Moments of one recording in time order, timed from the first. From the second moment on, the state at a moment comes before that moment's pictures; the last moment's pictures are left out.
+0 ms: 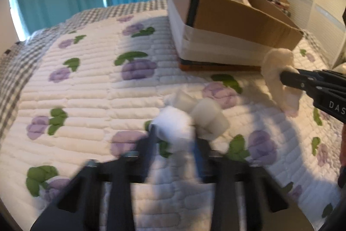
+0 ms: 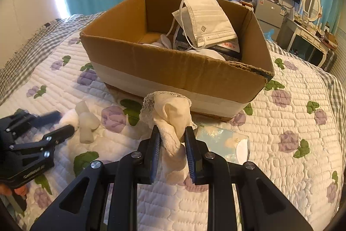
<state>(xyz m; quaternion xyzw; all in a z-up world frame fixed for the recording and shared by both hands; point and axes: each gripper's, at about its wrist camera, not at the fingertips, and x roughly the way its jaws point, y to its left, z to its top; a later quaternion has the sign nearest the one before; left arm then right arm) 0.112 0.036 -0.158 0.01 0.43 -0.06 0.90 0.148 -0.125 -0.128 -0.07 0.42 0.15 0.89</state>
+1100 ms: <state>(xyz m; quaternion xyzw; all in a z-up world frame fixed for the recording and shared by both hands) 0.028 0.007 -0.001 0.01 0.27 -0.06 0.96 0.044 -0.151 0.022 -0.02 0.29 0.17 0.94</state>
